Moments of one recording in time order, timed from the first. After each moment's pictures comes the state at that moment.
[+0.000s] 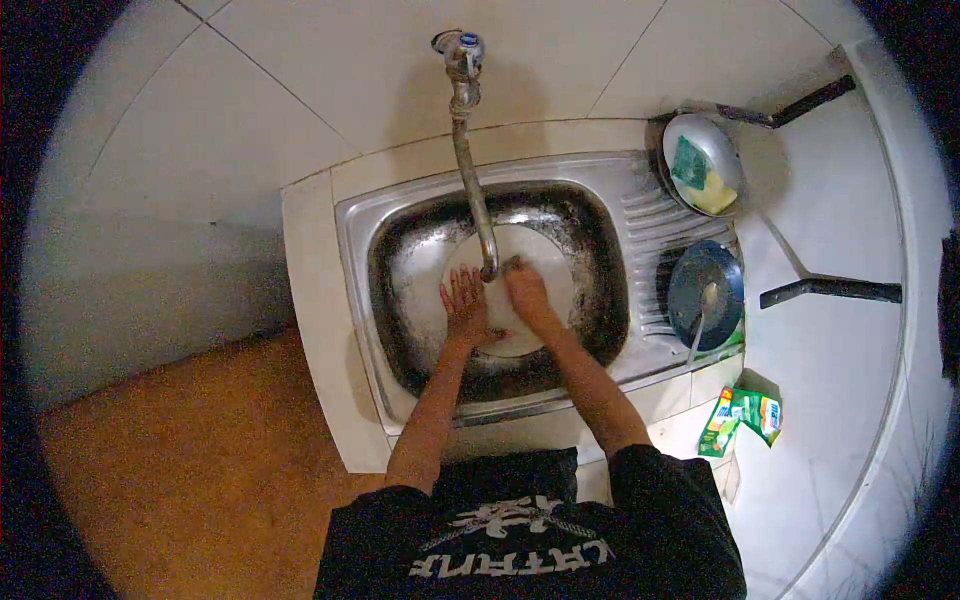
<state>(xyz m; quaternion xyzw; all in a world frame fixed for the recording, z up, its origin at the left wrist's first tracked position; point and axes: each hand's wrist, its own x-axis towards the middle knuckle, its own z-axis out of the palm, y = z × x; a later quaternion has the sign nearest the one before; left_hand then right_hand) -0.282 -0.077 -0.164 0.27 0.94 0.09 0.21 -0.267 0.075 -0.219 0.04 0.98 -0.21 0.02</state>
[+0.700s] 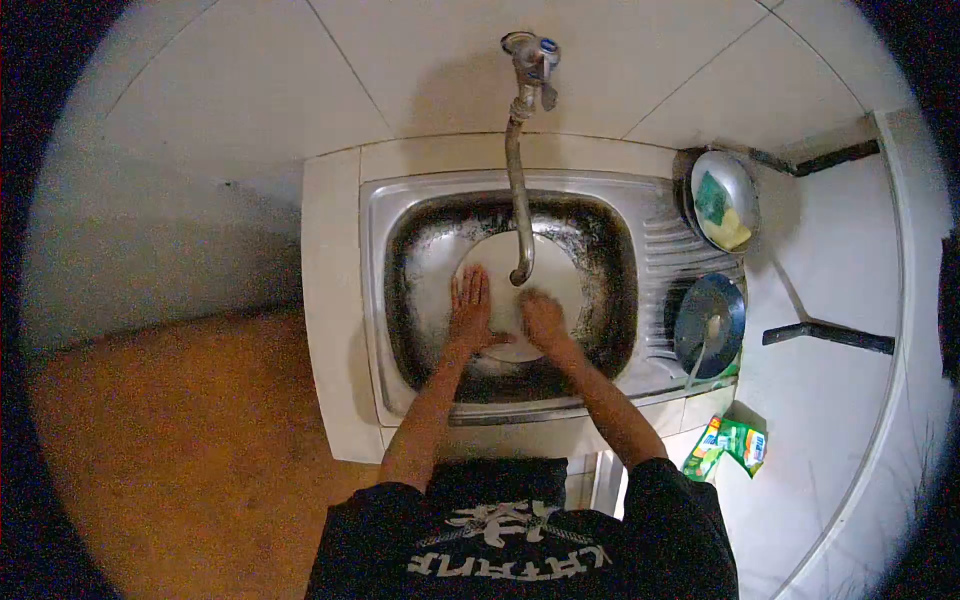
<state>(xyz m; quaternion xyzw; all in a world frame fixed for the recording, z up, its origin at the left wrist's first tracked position) -0.283 -0.091 -0.154 0.31 0.92 0.22 0.07 -0.234 0.078 -0.176 -0.10 0.97 -0.18 0.09</state>
